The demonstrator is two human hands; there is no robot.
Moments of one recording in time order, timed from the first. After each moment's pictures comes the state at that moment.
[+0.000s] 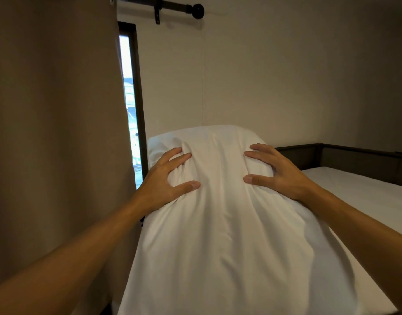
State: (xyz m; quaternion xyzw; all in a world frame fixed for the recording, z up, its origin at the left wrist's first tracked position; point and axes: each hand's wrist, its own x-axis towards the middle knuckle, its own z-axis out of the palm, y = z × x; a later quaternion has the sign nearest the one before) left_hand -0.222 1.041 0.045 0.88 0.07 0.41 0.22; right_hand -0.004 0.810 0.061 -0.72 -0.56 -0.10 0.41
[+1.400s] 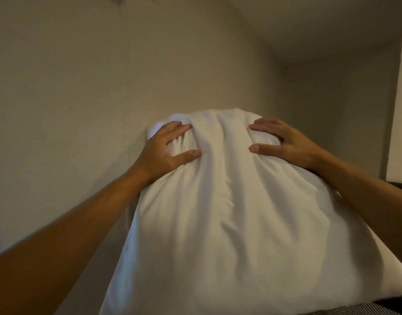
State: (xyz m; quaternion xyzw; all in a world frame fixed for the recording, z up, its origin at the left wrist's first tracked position) left_hand 0.118 1.184 0.139 0.83 -0.18 0.44 0.29; right_hand 0.194 0.874 0.170 -0.82 -0.40 -0.26 0.32
